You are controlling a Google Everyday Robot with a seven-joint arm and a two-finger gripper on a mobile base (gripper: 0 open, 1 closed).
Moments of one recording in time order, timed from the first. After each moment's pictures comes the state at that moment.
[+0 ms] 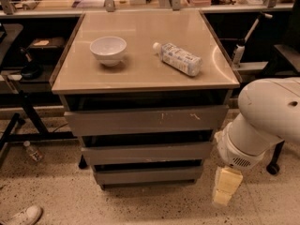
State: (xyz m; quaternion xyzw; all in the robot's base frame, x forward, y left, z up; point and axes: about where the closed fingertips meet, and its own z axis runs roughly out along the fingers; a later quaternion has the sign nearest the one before) arm 0.386 -0.183 0.728 -0.60 0.80 0.04 0.07
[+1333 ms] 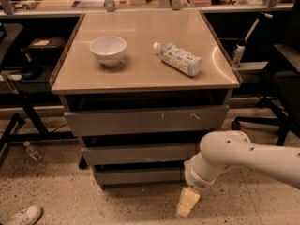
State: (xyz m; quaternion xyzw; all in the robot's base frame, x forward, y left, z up) arm 0.409 -0.117 0.533 -0.58 0.79 0.14 0.09
